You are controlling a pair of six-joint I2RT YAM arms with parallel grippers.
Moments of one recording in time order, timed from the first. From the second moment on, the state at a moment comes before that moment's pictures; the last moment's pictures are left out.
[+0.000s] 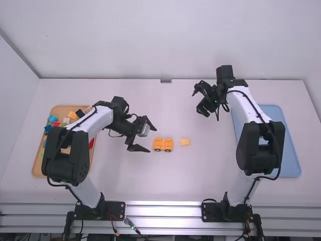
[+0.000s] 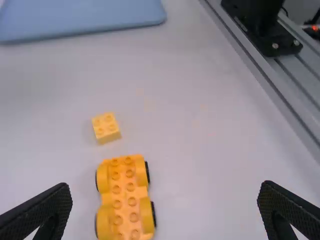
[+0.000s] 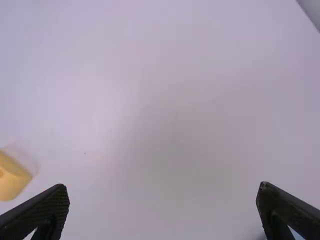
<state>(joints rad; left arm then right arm) -0.14 1.76 1.15 -1.01 1.06 1.76 0.10 1.93 1.55 -0.85 -0.32 -0.90</state>
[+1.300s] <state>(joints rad) -0.19 1.76 0.87 -0.15 1.12 1.14 0.06 2.13 1.03 -0.51 -1.01 -1.57</state>
